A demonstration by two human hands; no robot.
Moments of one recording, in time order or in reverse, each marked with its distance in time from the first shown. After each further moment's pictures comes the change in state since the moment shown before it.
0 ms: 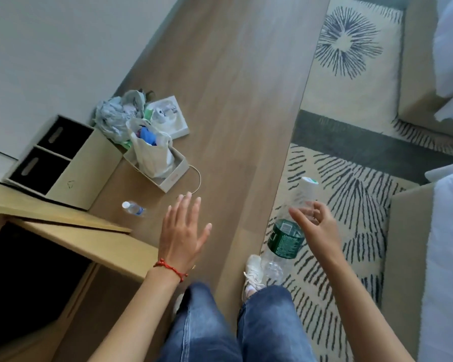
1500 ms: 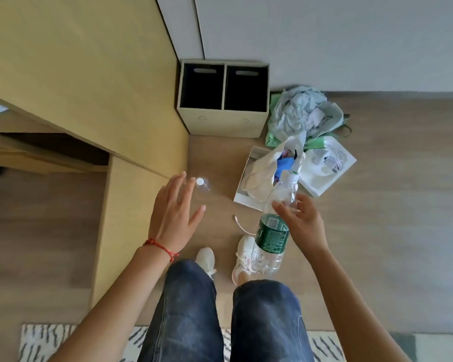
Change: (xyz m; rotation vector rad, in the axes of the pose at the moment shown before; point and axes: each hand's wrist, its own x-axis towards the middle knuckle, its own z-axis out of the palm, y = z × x) left_hand 0.172 -0.233 -0.037 -0.215 0.342 -1.137; right_hand 0.283 -0.200 0.450 -0.684 -1.098 -0.296
